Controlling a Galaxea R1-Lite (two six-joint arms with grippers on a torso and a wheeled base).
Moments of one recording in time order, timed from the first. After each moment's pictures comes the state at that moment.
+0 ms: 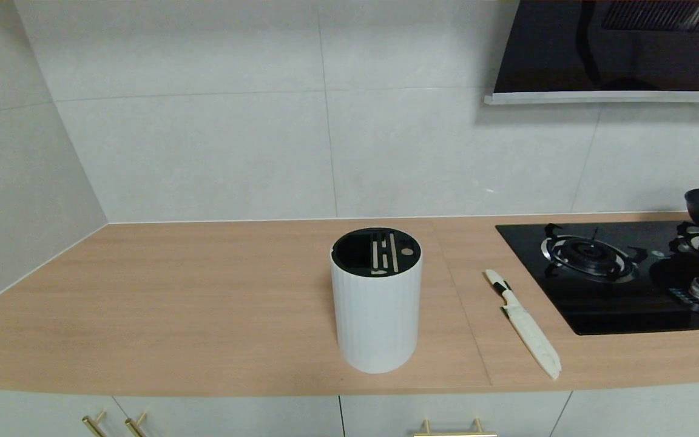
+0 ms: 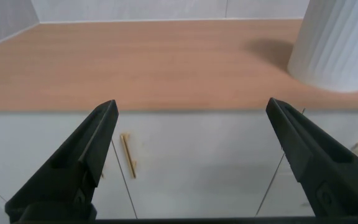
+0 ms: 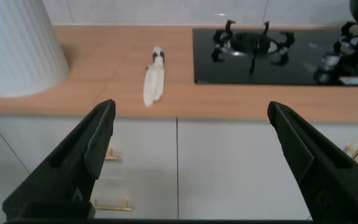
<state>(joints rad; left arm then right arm) 0.00 0.00 0.00 0.00 0.01 0.00 0.00 0.00 0.00 0.00 0.04 -0.01</state>
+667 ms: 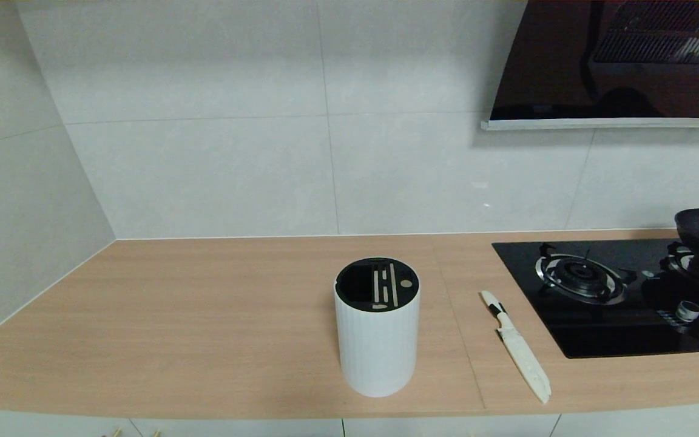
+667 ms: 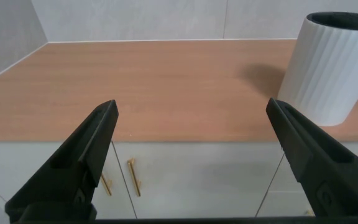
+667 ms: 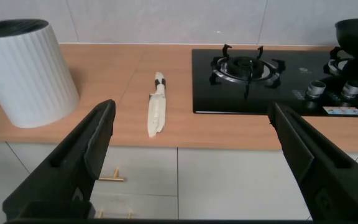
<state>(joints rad) 0.00 0.00 0.00 0.00 0.01 0.00 0.00 0.00 0.00 0.00 0.04 -0.01</state>
